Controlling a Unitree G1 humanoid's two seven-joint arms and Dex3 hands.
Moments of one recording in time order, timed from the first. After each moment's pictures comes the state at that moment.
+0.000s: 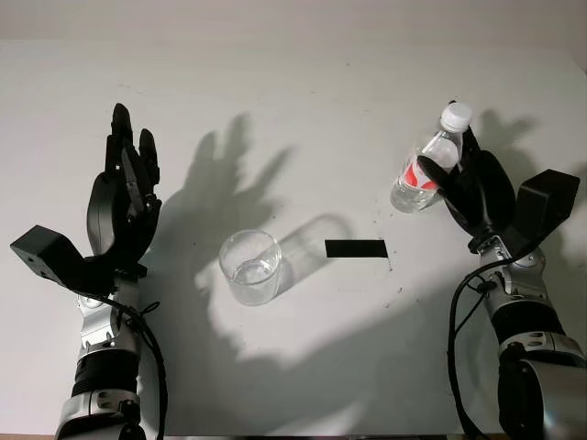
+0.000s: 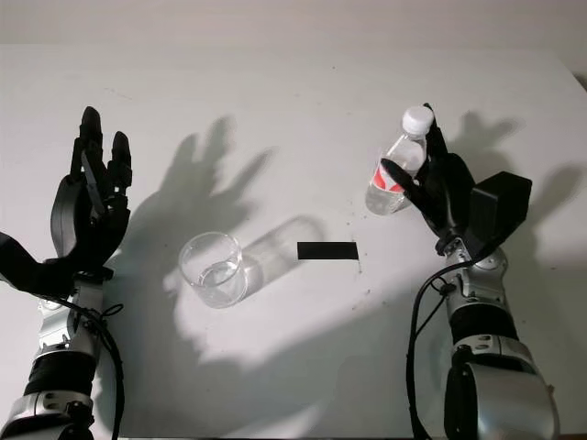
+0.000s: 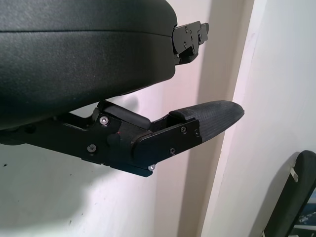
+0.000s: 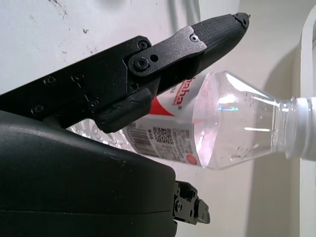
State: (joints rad) left arm -0.45 0.21 0.34 0.53 -0.40 -0.38 -0.42; right arm -0.69 -0.38 -0.24 0.96 0.20 -0.37 0.46
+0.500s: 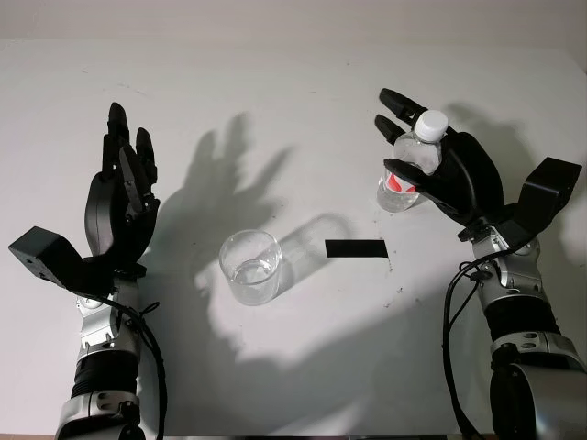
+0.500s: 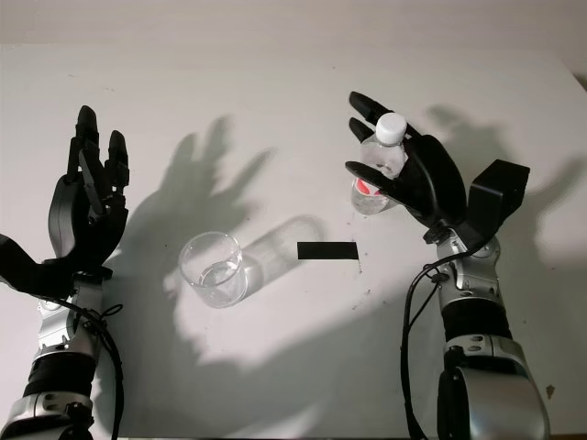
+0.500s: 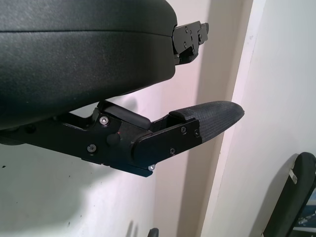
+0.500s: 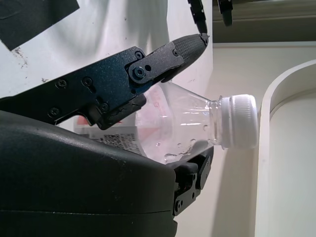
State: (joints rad) left arm -0.44 0.21 0.33 0.52 -0.40 -0.38 -0.41; right arm -0.66 -0.35 -0.20 0.73 0.26 -0.30 0.66
